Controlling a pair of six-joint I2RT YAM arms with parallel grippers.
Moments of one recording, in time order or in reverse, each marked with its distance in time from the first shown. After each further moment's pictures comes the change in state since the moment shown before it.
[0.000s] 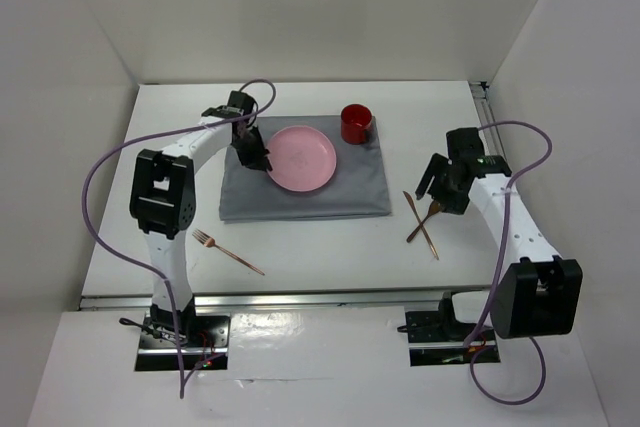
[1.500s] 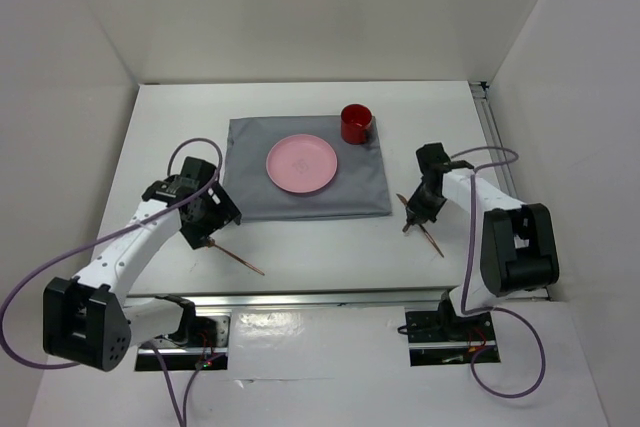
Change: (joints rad) left arm -0.006 -0.863 -0.734 -0.180 -0.262 -0.277; right arm 0.074 0.265 -0.173 0.181 0.013 0.281
